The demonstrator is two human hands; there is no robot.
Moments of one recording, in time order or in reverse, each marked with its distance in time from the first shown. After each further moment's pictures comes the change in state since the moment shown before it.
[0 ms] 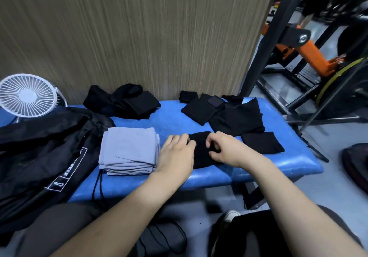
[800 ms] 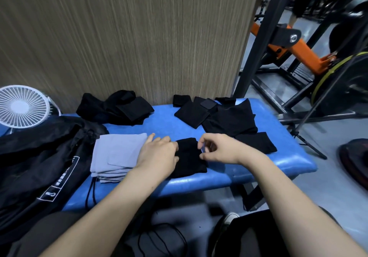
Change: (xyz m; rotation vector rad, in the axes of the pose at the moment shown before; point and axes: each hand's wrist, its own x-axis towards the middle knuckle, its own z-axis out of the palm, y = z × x) left_hand 0.012 -0.016 -0.034 0.150 -0.279 -0.075; right_hand -0.002 0.002 -0.016 0.273 -0.096 -0.002
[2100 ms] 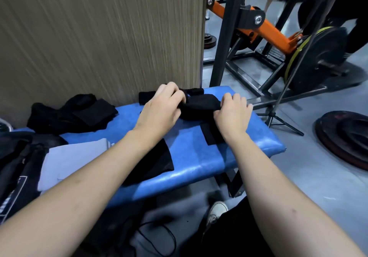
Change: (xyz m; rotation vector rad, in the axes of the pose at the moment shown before) left_hand 0.098 0.068 -0.036 -0.230 0.608 0.410; right_hand 0.005 0.083 -0.050 -0.489 0.957 0.536
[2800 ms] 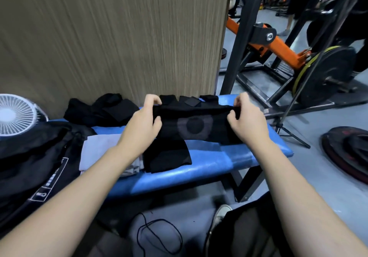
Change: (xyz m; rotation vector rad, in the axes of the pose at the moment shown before) left_hand -0.080 -0.026 -0.075 -0.259 -0.038 -0.451; right_hand -0.038 -0.007 -0.069 0.404 -0.061 -0.238
